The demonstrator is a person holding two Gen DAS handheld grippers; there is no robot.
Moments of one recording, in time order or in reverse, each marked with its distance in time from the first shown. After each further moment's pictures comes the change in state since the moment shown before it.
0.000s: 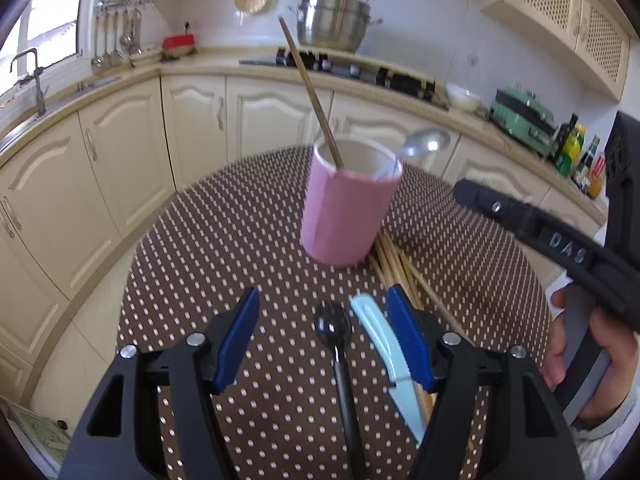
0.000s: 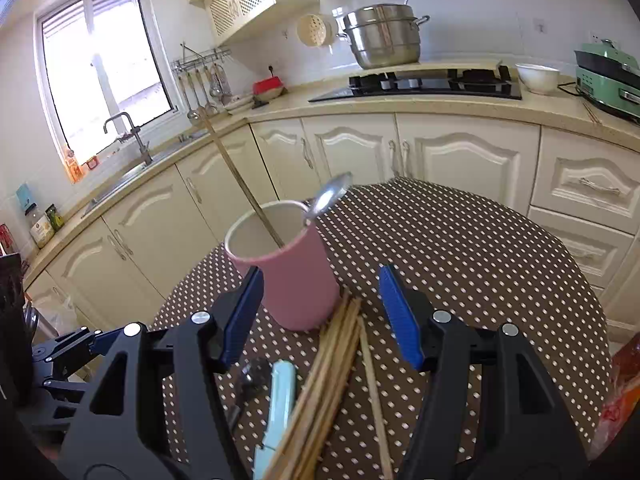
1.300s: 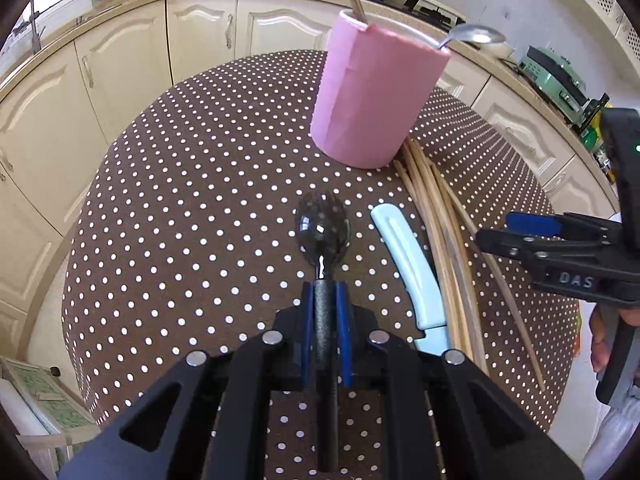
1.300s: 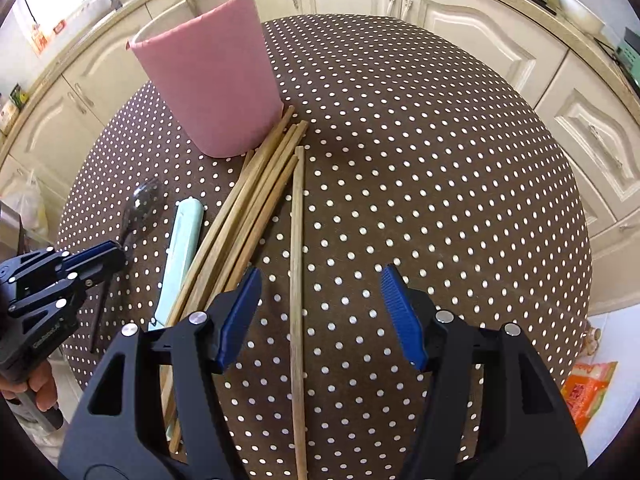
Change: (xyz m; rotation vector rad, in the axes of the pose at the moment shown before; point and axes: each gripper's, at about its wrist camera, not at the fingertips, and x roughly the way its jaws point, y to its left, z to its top) left arm 0.061 0.009 -0.036 -0.092 0.226 0.011; right arm 0.067 -0.023 -0.044 -0.180 0.584 -0.120
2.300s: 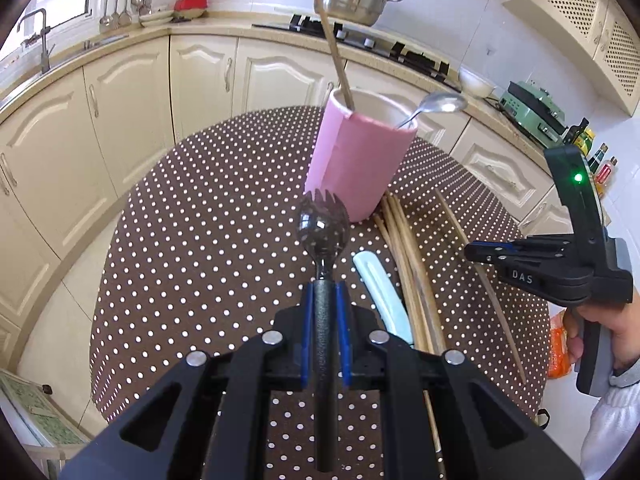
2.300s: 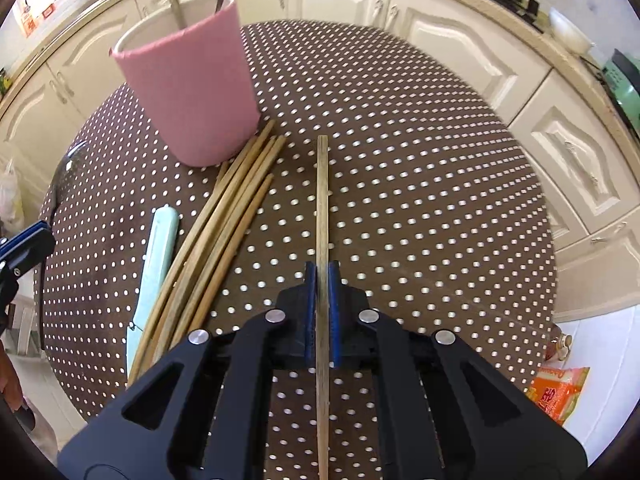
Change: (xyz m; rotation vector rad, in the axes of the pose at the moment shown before) left arm -0.065 0.005 0.000 0.005 -0.157 -0.035; right arm -0.012 0.019 0.015 -0.020 -0.028 -0.111
